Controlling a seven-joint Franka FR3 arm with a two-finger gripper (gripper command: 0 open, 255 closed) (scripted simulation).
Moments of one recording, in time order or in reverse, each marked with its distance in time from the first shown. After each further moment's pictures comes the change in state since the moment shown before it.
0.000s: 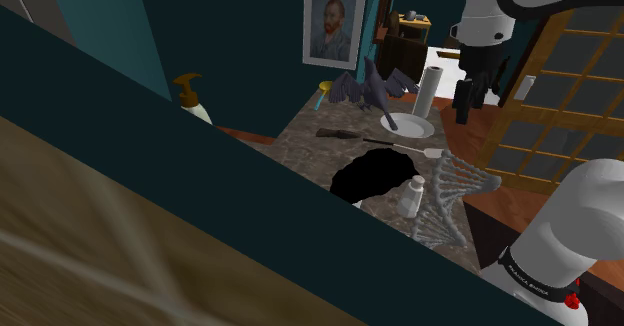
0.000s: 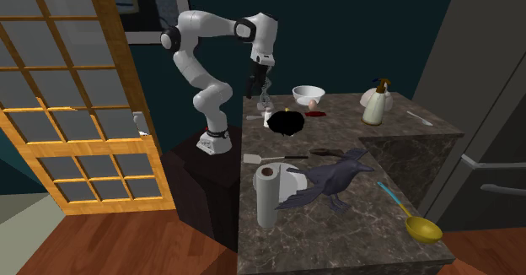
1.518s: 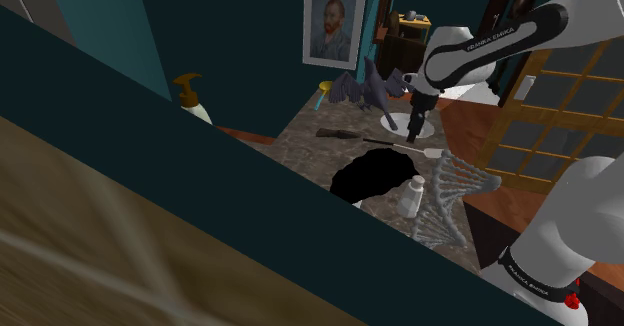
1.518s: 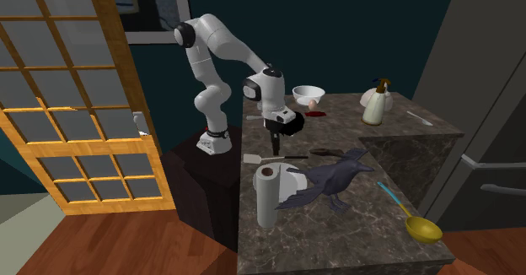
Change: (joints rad) arm 0.116 0.523 -0.442 -0.076 0.011 0.826 -0.731
